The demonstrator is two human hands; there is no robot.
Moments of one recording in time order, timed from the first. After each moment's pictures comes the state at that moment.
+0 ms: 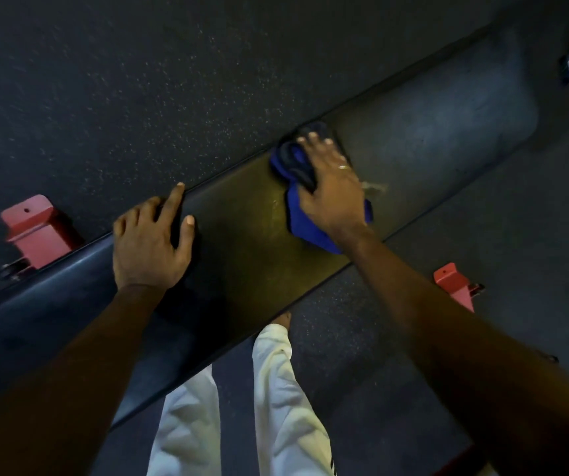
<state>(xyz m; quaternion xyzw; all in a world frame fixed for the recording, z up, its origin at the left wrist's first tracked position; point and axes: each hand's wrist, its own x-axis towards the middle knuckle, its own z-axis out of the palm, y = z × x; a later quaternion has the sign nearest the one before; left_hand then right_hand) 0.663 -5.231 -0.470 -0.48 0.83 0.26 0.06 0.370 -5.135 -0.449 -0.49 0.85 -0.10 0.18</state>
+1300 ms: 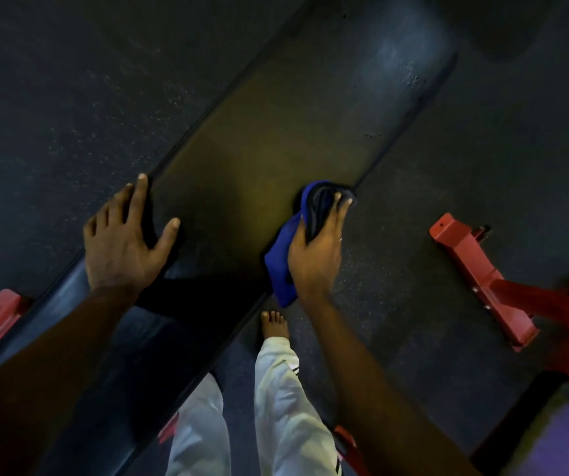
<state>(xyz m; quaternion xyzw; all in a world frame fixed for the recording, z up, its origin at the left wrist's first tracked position) 0.505 -5.235 -0.479 -0.38 0.90 0.22 0.05 0.345 -5.016 -0.465 0.01 0.94 -0.31 0.17</state>
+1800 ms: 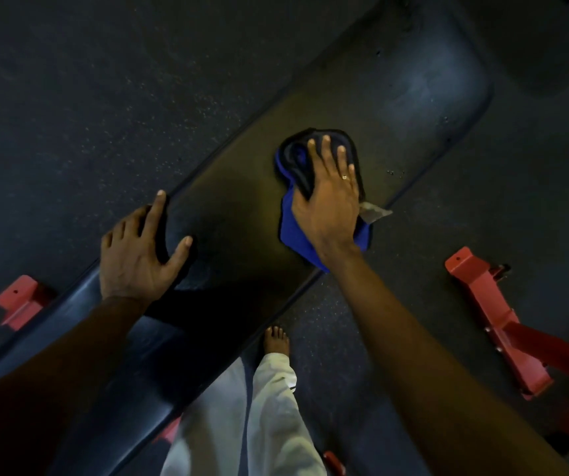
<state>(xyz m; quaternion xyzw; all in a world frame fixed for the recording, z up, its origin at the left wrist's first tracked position) 0.502 -5.237 -0.476 -0.40 0.88 0.23 0.08 0.239 -5.082 -0.459 -0.31 0.93 -0.12 0.15</state>
